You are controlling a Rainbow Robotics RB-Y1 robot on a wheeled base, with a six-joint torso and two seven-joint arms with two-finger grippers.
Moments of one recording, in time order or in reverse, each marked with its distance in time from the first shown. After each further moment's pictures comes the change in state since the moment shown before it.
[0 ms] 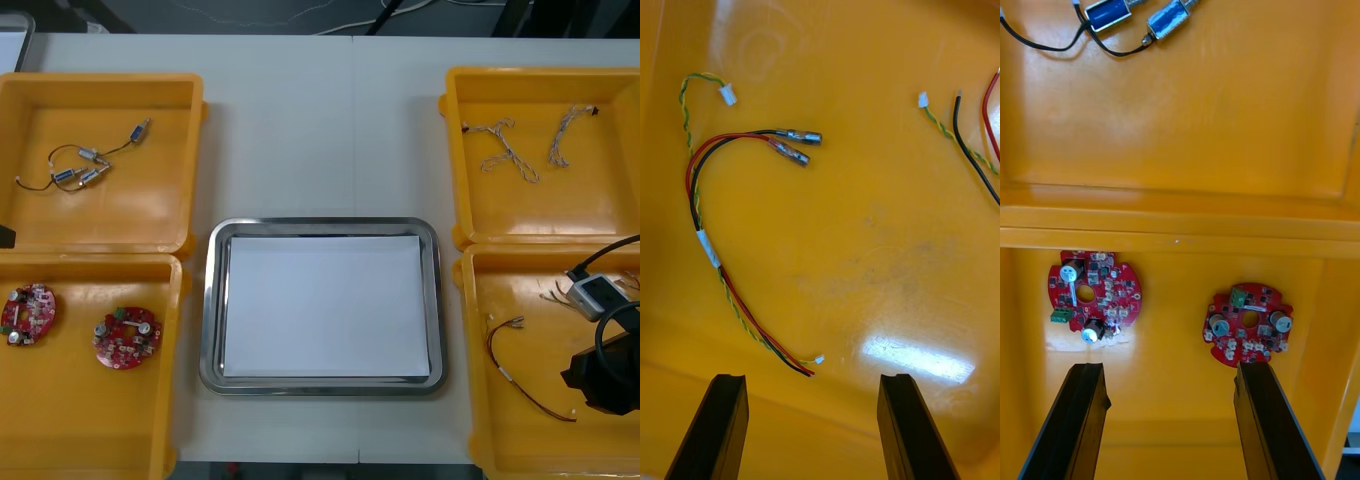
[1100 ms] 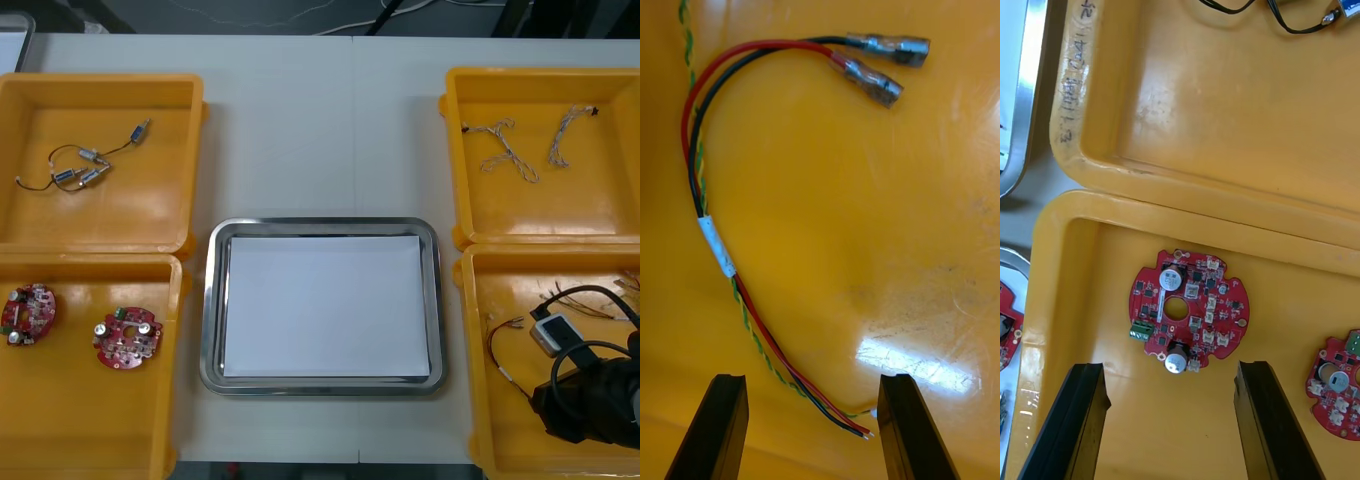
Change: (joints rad) right arm 0.124 0.021 0.187 0.099 0.164 -0.267 0.008; left arm 0.352 0.000 0.058 0.075 -0.096 -0.409 -0.061
